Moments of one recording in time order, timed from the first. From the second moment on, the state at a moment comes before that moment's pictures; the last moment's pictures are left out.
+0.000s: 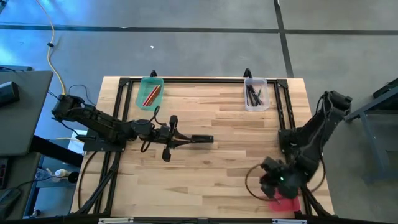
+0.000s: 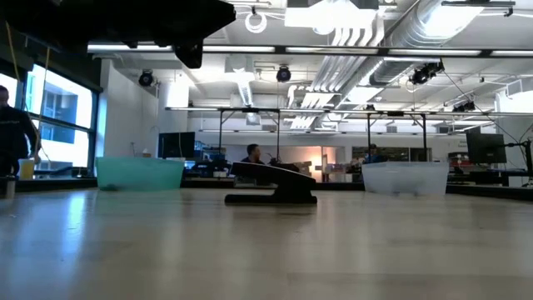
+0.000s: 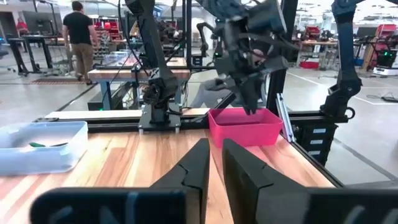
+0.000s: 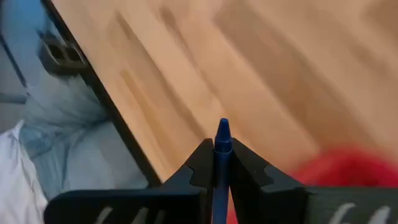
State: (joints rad) left arm -0.05 1.33 0.44 0.89 -0.04 -0.01; right arm 0.96 1.26 0.90 -0.74 0.31 1.62
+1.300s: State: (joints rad) left arm -0.06 1.33 0.44 0.89 0.01 -0.03; right arm 1.17 1.58 0.89 -0.87 -0.01 2.00
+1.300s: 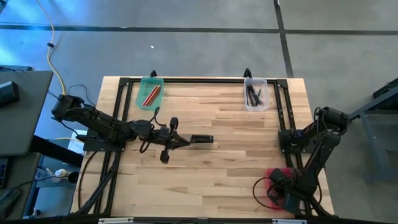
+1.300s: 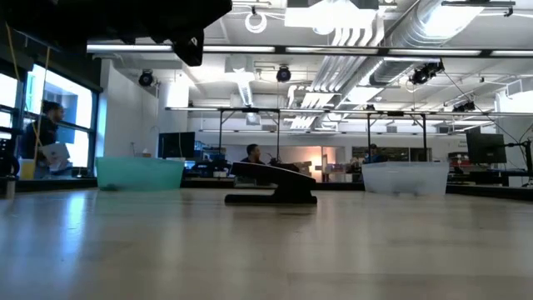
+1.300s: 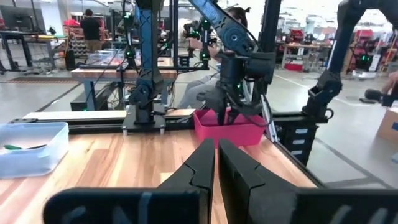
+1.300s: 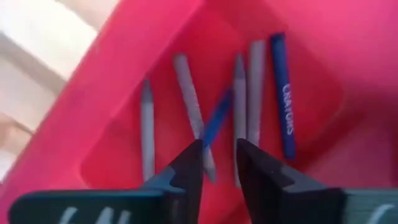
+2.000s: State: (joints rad) left arm 0.05 1.17 0.44 0.75 0.11 -0.03; right arm 1.02 1.31 0.89 -0.89 0.28 1.44
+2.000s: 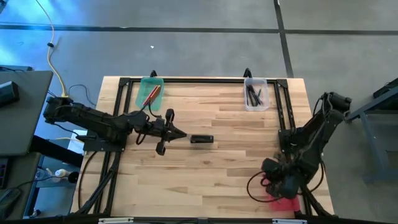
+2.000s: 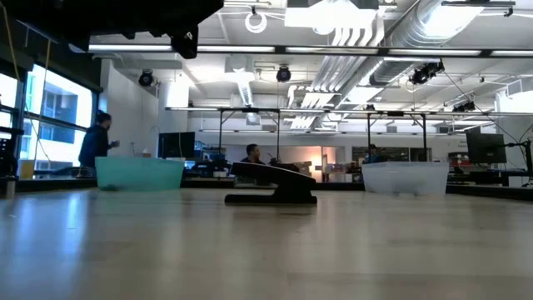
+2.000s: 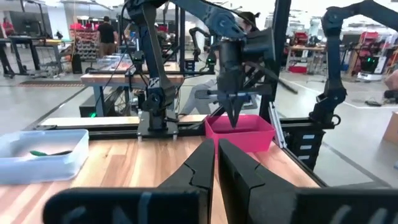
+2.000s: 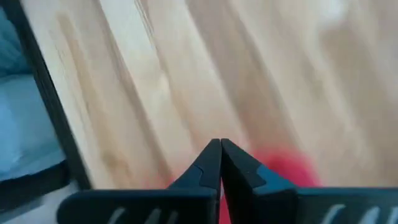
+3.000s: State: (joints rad) left arm 0.20 1.02 0.44 0.55 0.32 0.09; right arm 0.00 1.20 0.57 0.36 -0.18 -0.24
